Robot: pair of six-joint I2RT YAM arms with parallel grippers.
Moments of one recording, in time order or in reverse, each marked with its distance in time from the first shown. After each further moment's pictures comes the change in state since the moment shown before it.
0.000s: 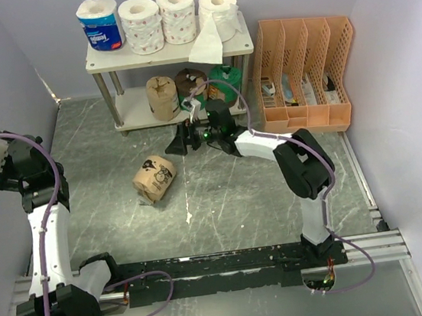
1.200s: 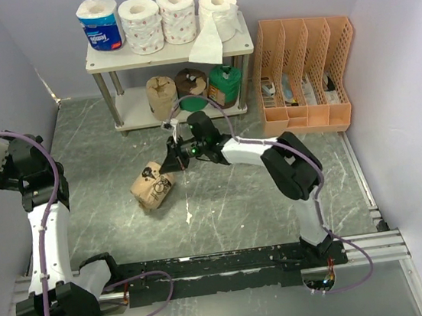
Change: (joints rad) left arm 0.003 0.012 0.000 -0.006 0.018 -0.007; right arm 0.113 0.108 0.039 -0.054 -0.171 -0.145
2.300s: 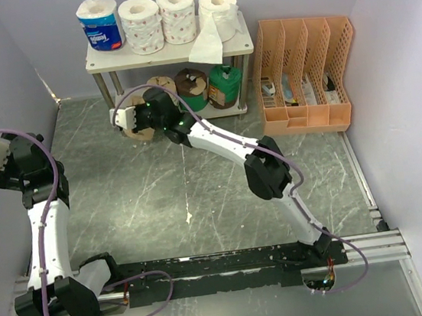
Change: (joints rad) left arm 0.003 0.024 0.000 -0.009 0.002 -0.013; right arm 0.138 0.227 0.769 -0.372 0.715 -1.284
